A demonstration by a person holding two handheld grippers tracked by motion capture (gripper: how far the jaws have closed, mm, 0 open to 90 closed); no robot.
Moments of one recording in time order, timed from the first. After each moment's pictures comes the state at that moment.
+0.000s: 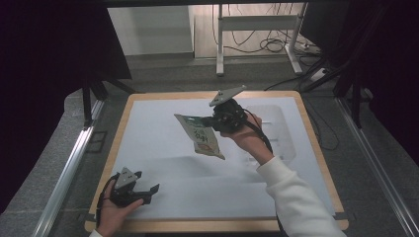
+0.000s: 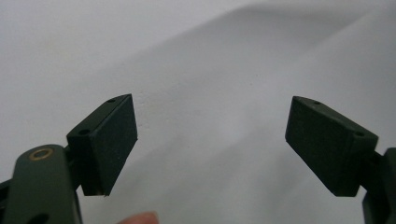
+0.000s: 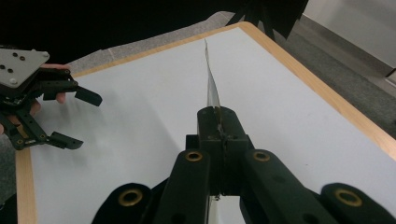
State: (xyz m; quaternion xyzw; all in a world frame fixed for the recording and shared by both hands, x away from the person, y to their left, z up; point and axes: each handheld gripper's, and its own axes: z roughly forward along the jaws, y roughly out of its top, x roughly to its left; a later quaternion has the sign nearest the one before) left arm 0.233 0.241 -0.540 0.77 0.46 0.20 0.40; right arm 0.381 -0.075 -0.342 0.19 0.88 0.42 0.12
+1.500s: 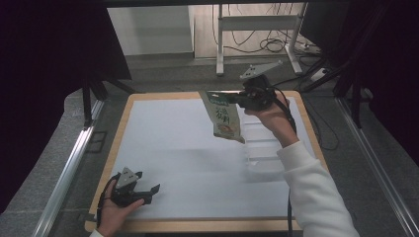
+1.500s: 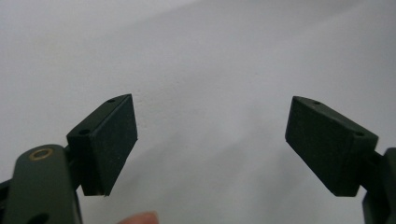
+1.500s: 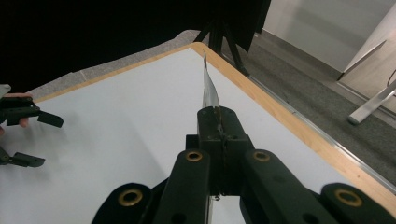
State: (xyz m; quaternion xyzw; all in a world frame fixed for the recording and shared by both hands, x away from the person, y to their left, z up) left arm 0.234 0.239 -0.541 0.77 0.46 0.20 0.40; right arm 0.412 -0.134 -0.296 0.23 0.85 0.44 0.16
